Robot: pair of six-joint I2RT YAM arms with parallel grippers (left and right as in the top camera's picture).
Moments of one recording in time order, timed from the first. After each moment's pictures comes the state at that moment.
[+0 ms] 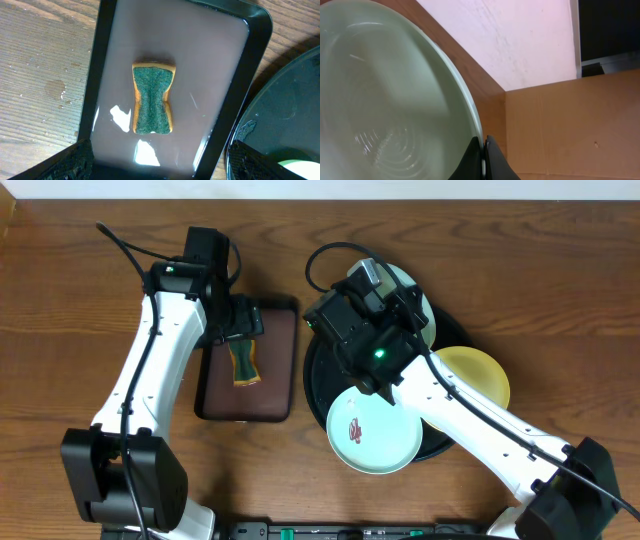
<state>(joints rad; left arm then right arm) -0.11 1.70 1.48 -1.12 0.02 -0.33 0.80 1.69 1.41 -0.75 1.18 -0.15</state>
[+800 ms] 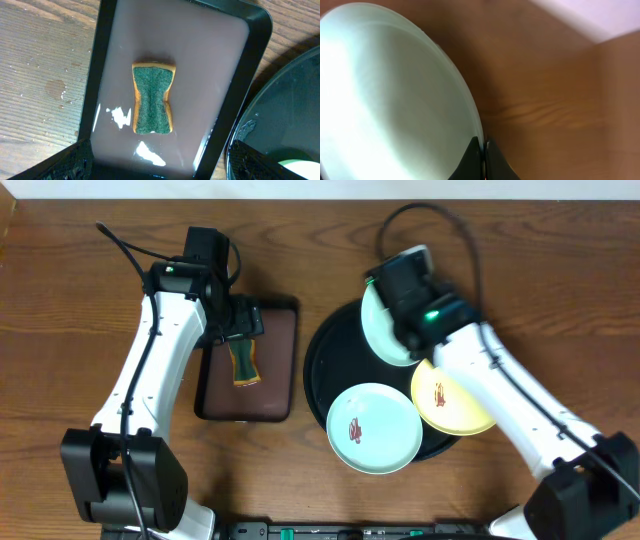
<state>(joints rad) -0.11 1.70 1.48 -1.12 0.02 -0.33 0.50 1.68 1.41 -0.82 0.61 0.13</state>
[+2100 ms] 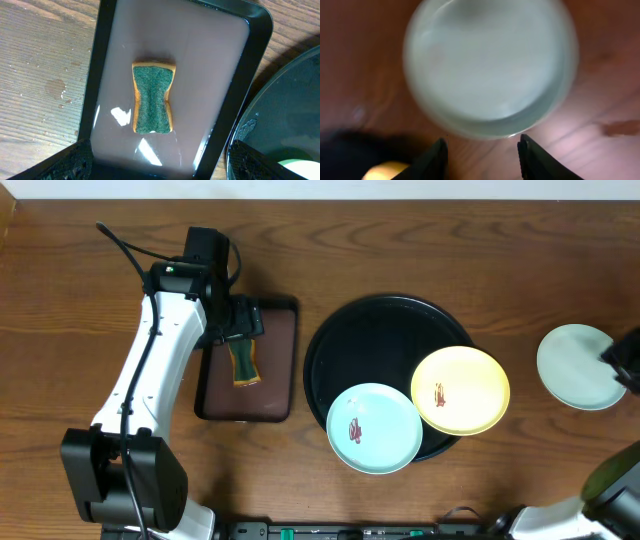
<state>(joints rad) -0.11 1.70 1.48 -1.12 0.02 -0.33 -0.64 1.71 1.41 -1.04 -0.20 0.24</state>
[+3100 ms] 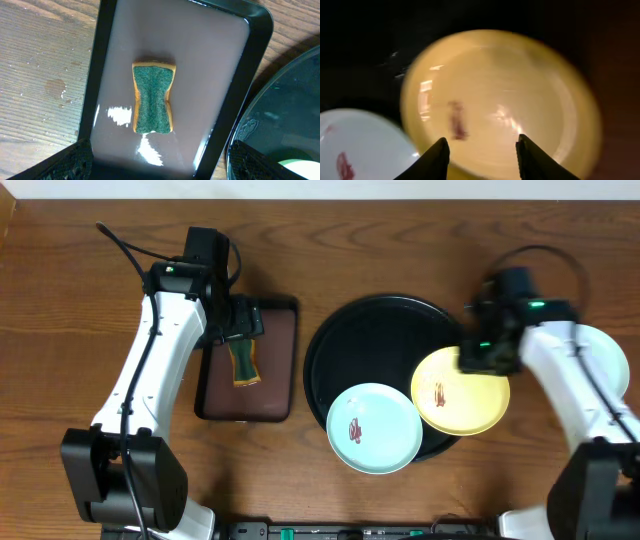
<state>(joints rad) -0.11 1.70 1.48 -1.12 0.02 -0.33 0.02 1.64 1.21 -1.03 -0.10 0.12</state>
